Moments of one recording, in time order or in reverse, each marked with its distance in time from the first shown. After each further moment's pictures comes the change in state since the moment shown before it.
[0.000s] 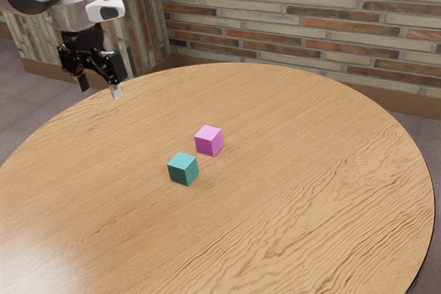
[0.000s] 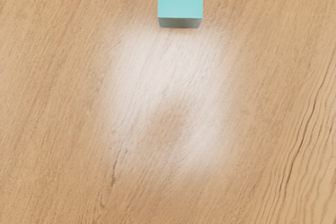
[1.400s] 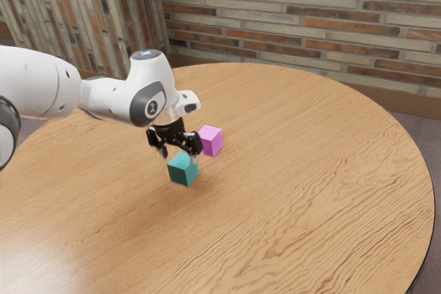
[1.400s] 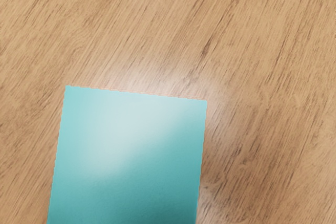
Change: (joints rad) arm 0.102 0.593 -0.101 -0.052 -0.135 0.731 -0.036
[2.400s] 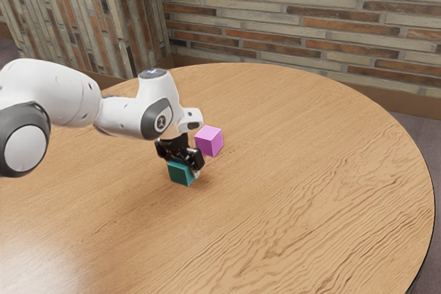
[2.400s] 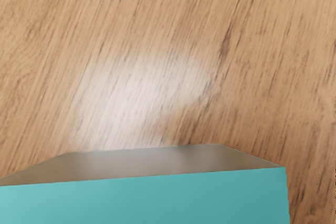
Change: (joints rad) arm 0.080 0.181 -0.058 0.102 -0.043 0.041 0.214
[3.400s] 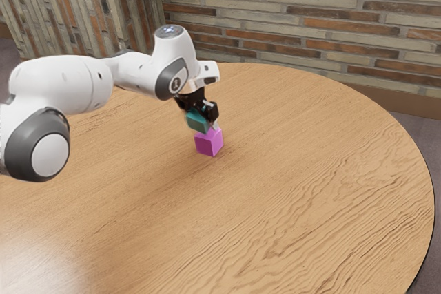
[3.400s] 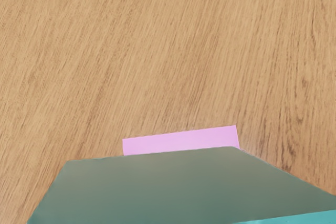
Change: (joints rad) arm 0.035 0.162 -0.051 0.470 0.196 -0.091 -0.068
